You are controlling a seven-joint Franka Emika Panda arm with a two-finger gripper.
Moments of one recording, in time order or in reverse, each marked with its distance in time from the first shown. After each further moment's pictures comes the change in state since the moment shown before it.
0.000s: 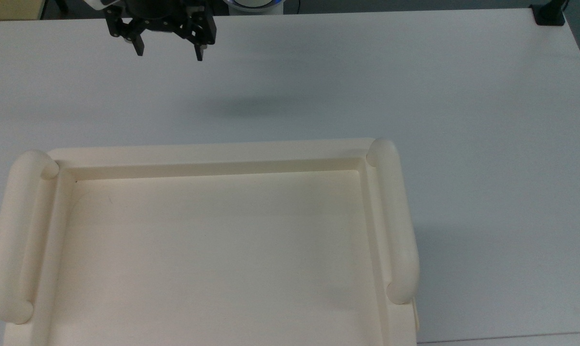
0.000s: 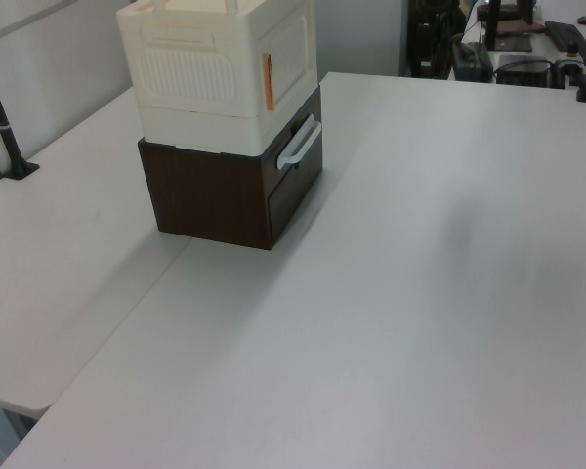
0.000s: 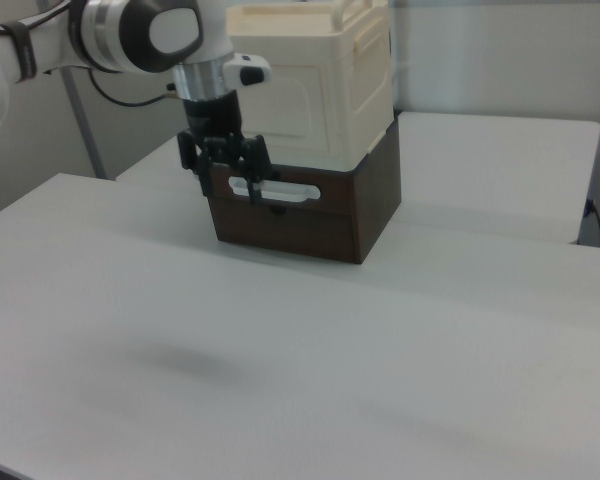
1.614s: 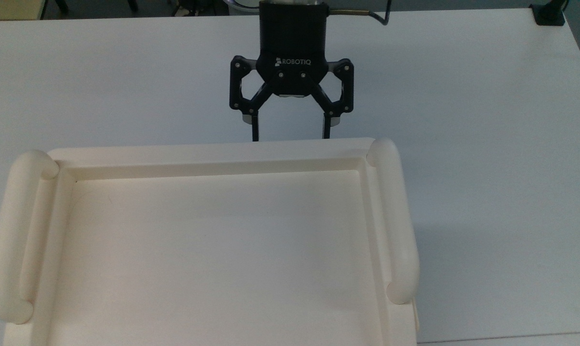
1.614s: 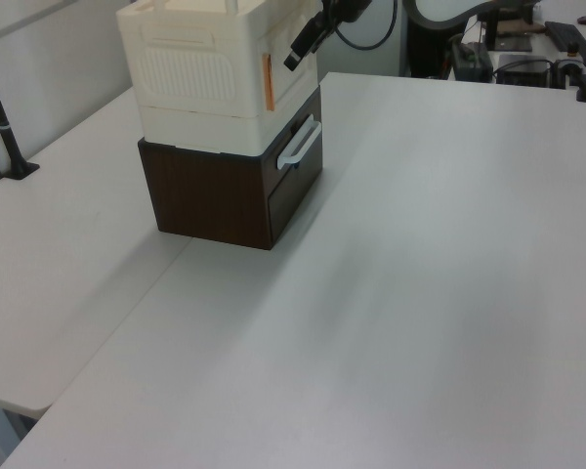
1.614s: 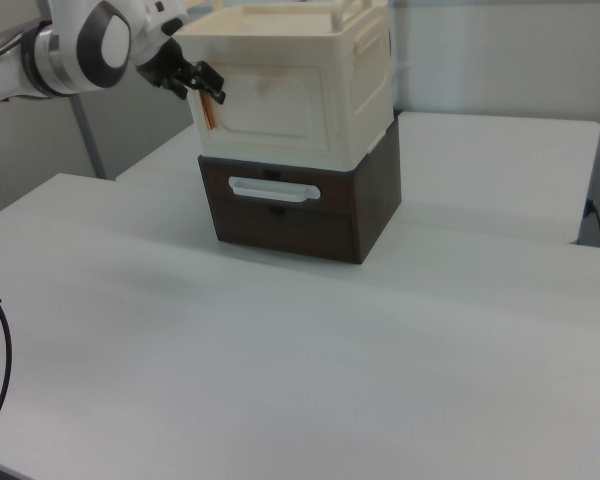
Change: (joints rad) arm 0.256 0.128 0.006 0.055 -0.081 0.776 0.314
